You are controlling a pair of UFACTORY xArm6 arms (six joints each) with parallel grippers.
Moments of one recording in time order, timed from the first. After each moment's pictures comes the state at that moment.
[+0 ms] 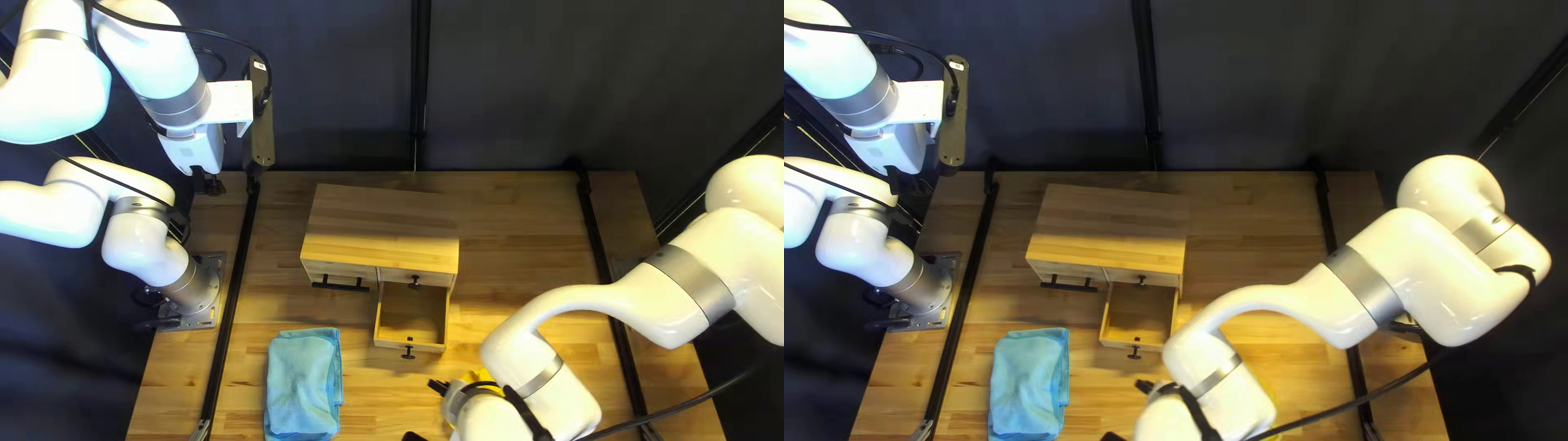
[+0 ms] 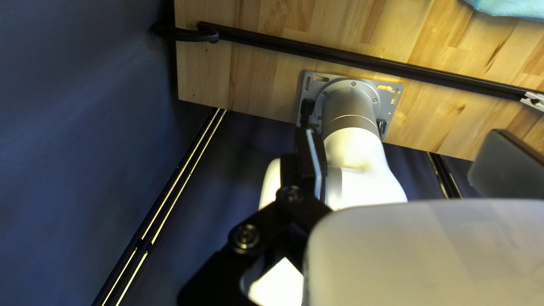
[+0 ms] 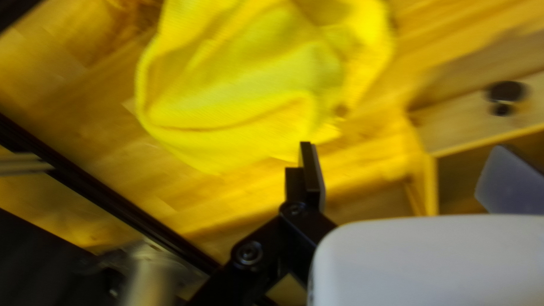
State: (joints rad) left arm 0.00 -0.75 -1.12 0.16 1.98 -0.03; right arm 0.53 0.44 -1.65 -0.23 1.35 -0.65
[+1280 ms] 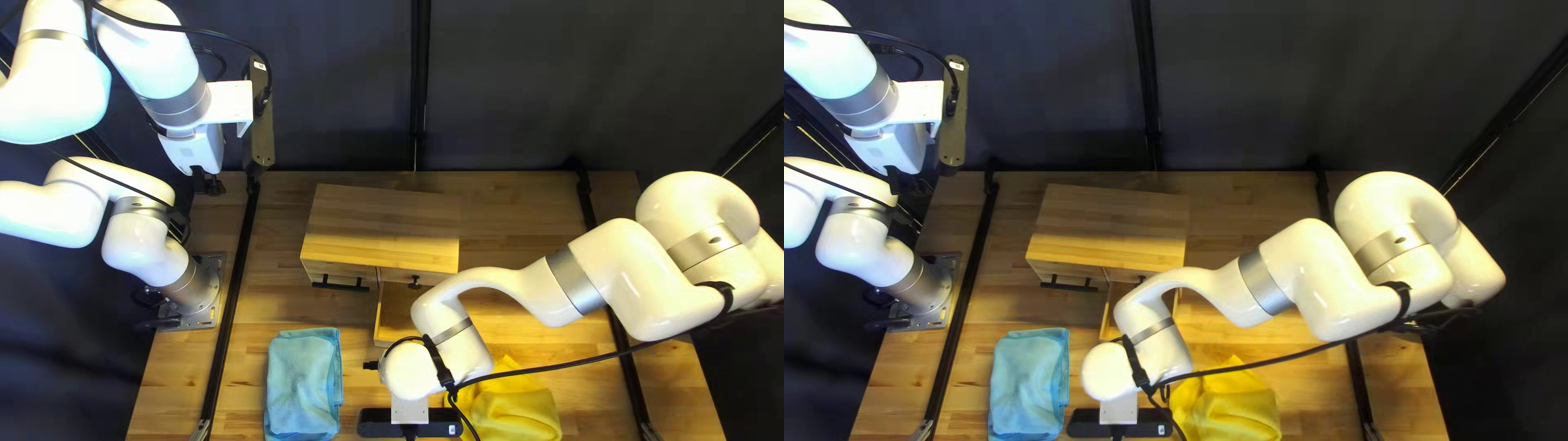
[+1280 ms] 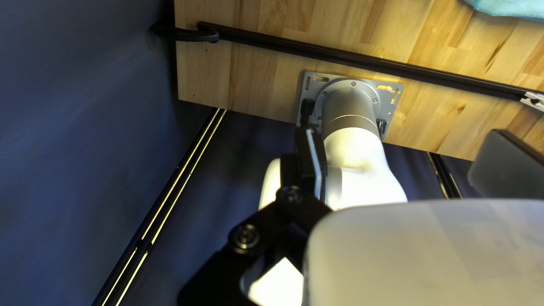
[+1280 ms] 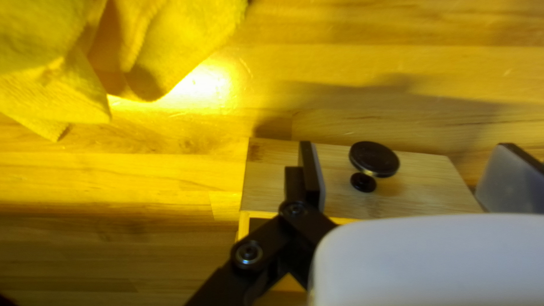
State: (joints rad) left arm 0.00 -0.75 -1.12 0.16 1.98 -0.03; right arm 0.36 0.65 -1.61 -0.27 1.10 -1.09
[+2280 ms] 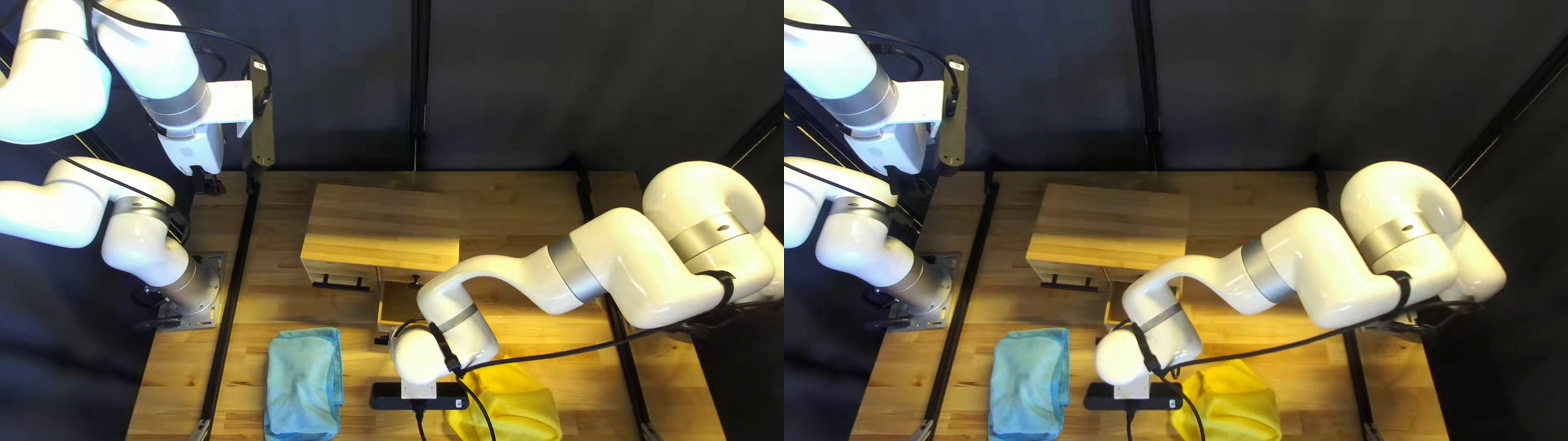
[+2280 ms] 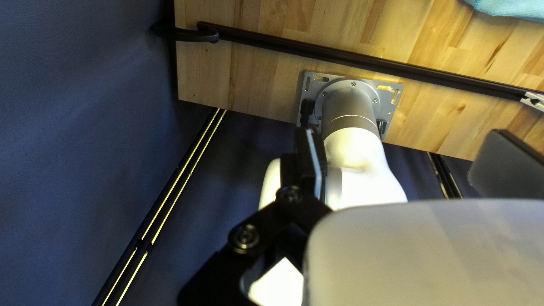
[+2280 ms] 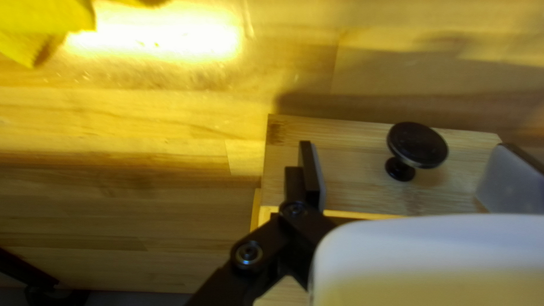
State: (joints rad) left arm 0.00 -0.75 -1.12 0.16 1.98 -0.03; right arm 0.30 0.59 -1.48 -0.38 1.07 -1.04
